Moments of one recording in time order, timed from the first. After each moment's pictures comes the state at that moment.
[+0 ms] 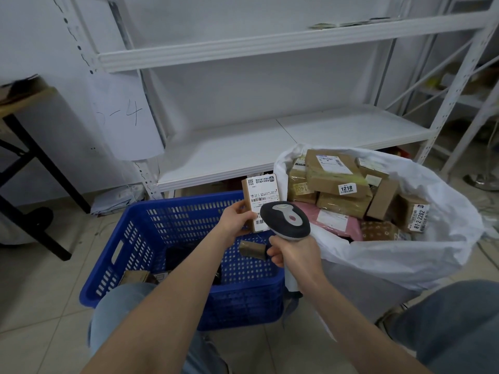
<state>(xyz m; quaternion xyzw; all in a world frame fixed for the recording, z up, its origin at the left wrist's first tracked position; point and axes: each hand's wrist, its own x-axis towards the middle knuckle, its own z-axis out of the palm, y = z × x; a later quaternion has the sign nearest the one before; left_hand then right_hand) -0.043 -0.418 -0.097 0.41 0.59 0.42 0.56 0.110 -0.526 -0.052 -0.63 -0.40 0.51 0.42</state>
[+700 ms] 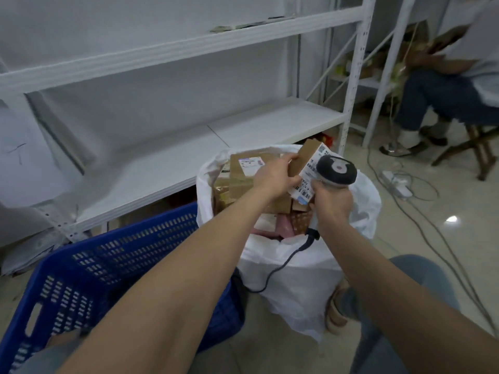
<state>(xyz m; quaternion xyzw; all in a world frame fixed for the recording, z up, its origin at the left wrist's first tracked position) 0.213 -0.367 0.000 0.84 0.47 0.20 0.17 0.300 -0.456 -0.024 -0.68 -0.18 0.30 0.64</state>
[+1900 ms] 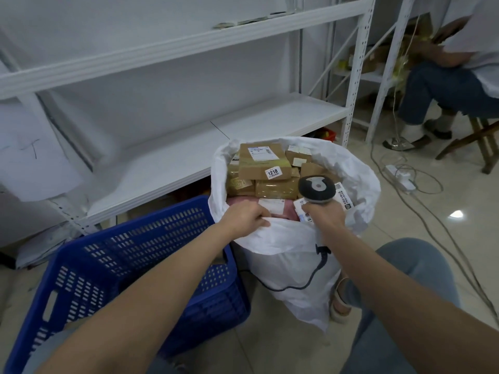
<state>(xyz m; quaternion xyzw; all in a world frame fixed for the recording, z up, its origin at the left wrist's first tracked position) 0.120 -0.423 -0.045 0.89 0.43 0.01 0.12 0.297 -0.480 -0.060 -0.77 -0.27 0.34 0.47</state>
